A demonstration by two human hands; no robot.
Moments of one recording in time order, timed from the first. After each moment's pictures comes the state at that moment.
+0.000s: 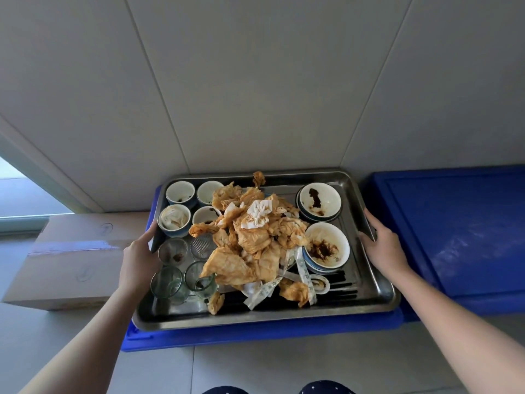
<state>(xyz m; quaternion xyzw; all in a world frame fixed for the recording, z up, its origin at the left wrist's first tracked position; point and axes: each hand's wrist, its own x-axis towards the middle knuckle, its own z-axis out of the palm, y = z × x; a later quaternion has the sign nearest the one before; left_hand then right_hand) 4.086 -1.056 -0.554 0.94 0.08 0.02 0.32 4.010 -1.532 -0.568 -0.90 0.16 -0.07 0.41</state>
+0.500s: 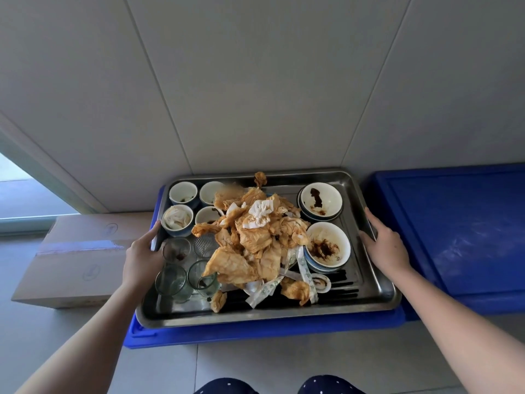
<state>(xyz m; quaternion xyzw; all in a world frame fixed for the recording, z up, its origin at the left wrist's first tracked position) 4.088 -1.050 -0.563 0.92 0.09 0.01 0.37 4.010 -1.532 -0.569 -0.93 0.18 -0.06 0.32</state>
